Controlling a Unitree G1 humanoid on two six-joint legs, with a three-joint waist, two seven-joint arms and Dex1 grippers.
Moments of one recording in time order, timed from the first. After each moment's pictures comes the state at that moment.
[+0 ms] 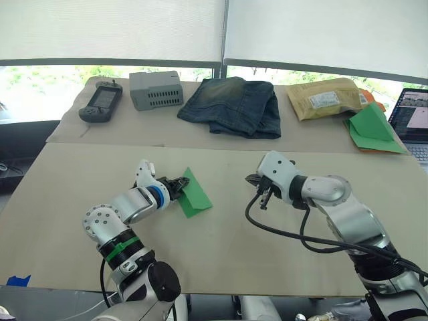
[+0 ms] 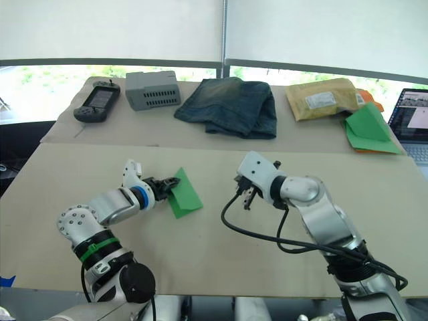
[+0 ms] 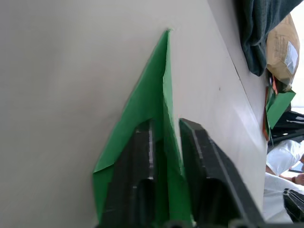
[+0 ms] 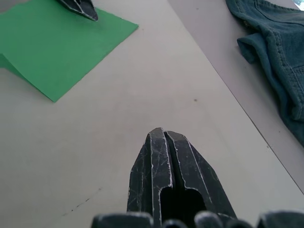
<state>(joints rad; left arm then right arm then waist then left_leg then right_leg) -0.63 -0.14 0.87 -0.09 -0.98 1.55 0.42 -0.45 -0.64 0.26 -0.39 0.05 0.68 0.72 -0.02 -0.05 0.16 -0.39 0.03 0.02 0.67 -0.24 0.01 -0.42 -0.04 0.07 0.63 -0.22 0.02</state>
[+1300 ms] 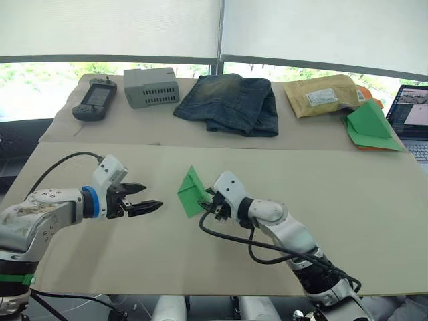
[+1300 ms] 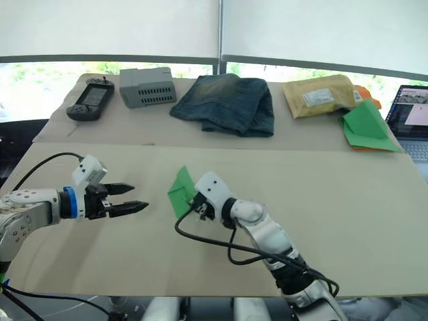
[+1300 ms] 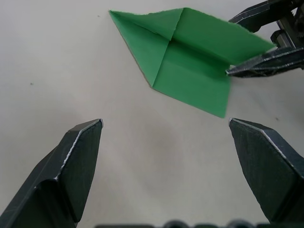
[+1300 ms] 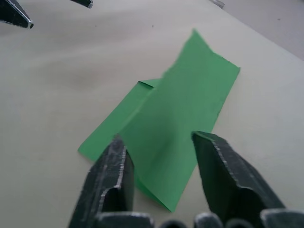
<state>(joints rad) -0.21 0.95 0.12 -0.24 -0.69 0.87 -0.84 -0.39 -0.25 0.42 -0.25 0.05 0.63 0.53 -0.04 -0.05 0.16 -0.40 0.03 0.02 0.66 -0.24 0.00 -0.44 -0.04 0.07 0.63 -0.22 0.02</state>
